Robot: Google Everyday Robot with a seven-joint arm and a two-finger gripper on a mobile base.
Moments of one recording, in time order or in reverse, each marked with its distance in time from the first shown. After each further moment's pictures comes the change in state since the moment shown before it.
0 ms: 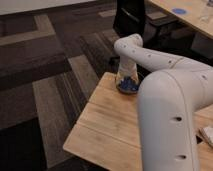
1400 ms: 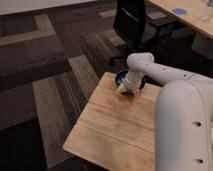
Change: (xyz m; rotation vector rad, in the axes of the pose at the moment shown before) arm 0.014 -0.023 0.078 -0.209 0.070 0.034
